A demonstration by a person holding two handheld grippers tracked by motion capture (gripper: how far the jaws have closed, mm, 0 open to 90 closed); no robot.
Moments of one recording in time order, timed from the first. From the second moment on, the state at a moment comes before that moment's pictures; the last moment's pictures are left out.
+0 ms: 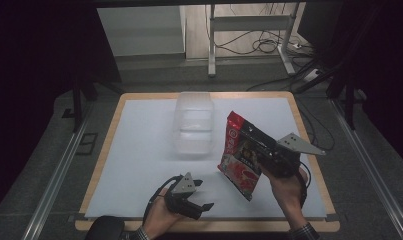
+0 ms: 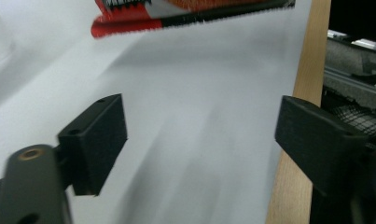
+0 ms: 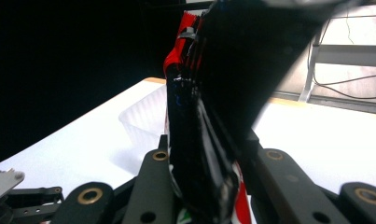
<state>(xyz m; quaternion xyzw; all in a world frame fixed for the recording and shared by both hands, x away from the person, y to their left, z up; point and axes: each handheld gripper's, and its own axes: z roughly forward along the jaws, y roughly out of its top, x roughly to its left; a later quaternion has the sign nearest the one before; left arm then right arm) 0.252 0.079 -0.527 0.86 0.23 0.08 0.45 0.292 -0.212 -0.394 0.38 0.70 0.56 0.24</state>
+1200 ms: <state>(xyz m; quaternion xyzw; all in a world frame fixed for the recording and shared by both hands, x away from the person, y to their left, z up) 0.239 0.100 -0.526 0.87 0.25 0.10 0.42 0.355 -0.202 -0.355 0.36 0.68 0.58 0.25</state>
